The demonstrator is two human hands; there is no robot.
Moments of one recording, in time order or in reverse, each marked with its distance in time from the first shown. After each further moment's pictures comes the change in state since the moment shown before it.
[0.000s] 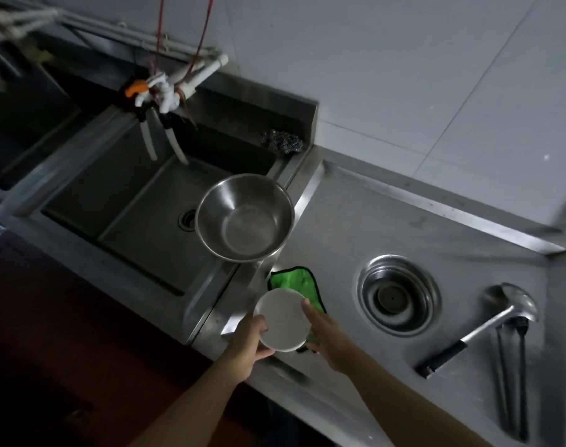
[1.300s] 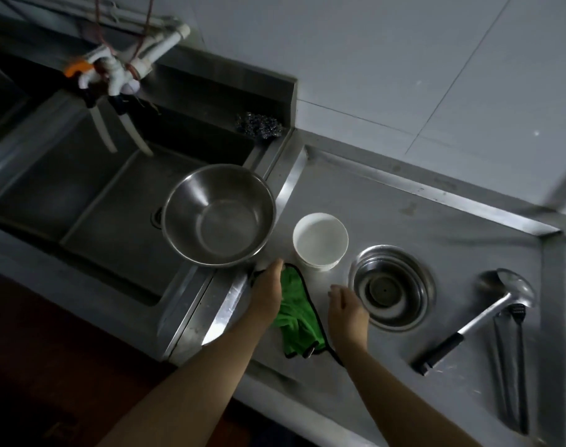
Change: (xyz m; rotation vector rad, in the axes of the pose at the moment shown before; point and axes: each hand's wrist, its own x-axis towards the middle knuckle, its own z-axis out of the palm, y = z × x) left_hand 0.077 0.045 0.077 0.441 -0.029 0.341; right_hand 0.039 0.016 -0.044 -0.339 0.821 -0.295
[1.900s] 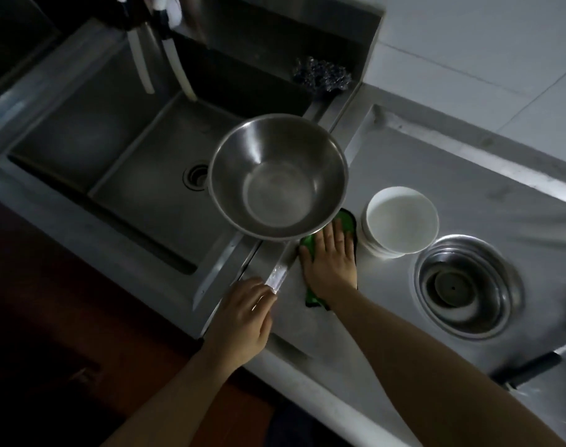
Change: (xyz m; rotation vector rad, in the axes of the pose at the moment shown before) left_hand -0.021 -0.139 -0.127 0.998 0.233 0.902; right_hand 0.050 -0.015 0.164 -0.863 -0.316 -0.491
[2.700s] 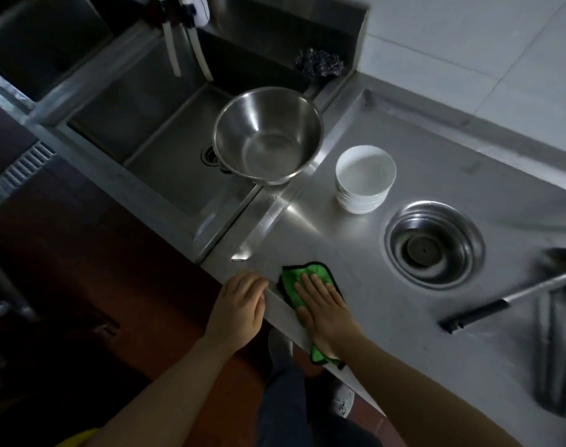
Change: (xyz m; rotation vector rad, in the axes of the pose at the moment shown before) left_hand -0.086 0.099 0.013 0.076 0.012 -0.209; right_hand -0.203 0.082 0.022 -0.003 -0.312 -0.480
